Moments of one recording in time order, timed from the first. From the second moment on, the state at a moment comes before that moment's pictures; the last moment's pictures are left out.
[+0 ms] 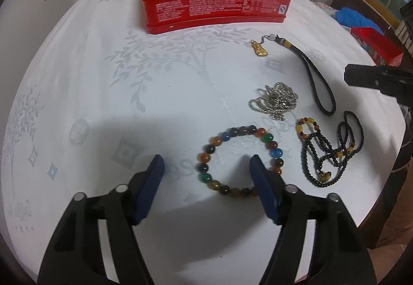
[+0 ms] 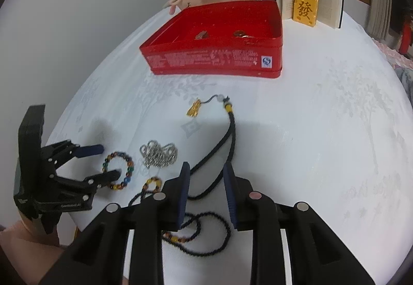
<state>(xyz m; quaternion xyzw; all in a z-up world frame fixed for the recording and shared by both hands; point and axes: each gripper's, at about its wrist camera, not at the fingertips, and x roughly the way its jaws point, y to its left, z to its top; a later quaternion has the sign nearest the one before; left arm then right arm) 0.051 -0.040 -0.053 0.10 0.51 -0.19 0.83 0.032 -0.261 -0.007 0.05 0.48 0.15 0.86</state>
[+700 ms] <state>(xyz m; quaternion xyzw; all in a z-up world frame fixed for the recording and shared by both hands) 0.047 -0.045 -0.049 0.11 0.50 -0.19 0.84 -0.015 -0.256 -0.037 0.09 0.57 0.13 0.81</state>
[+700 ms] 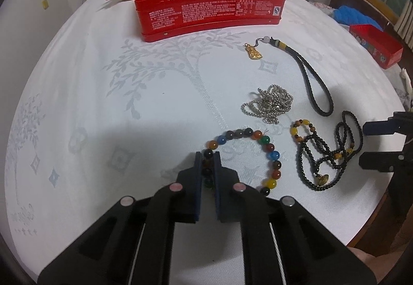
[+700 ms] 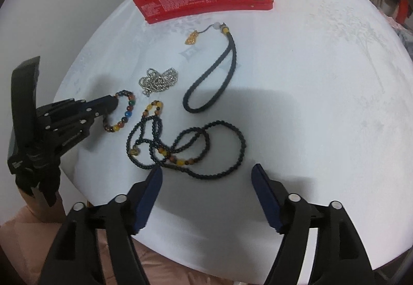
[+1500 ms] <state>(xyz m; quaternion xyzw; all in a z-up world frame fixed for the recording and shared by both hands) 0.053 -0.035 -0.048 0.08 0.51 -0.21 0.83 0.007 -0.206 -0.046 0.00 0.55 0.05 0.83</state>
